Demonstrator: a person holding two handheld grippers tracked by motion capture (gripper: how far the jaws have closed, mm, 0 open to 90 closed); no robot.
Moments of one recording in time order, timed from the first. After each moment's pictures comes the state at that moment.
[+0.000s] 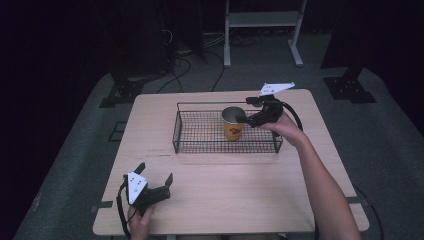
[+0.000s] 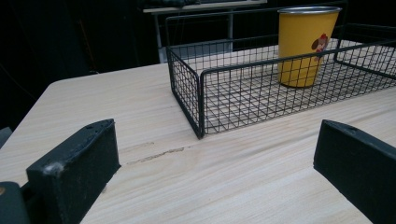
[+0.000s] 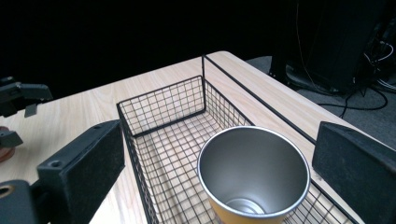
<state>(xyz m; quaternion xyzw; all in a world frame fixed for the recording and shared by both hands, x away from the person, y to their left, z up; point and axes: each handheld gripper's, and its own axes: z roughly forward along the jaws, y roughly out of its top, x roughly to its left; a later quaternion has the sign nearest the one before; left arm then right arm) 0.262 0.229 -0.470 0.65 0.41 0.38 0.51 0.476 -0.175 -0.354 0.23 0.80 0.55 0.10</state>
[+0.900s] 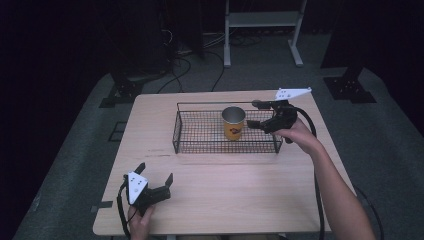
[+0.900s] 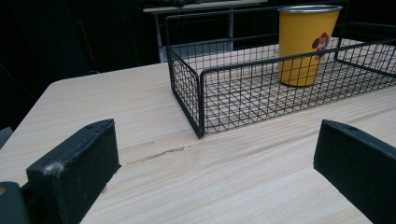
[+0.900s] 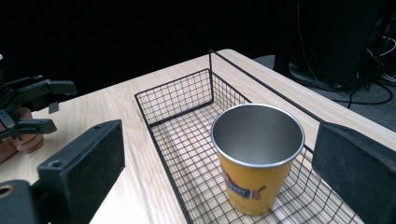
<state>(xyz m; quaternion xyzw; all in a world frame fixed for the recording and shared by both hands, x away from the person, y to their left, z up) 0.262 0.228 -0.470 0.65 0.41 0.39 0.50 0.449 -0.209 -0.352 0.24 0.79 0.56 0.08</state>
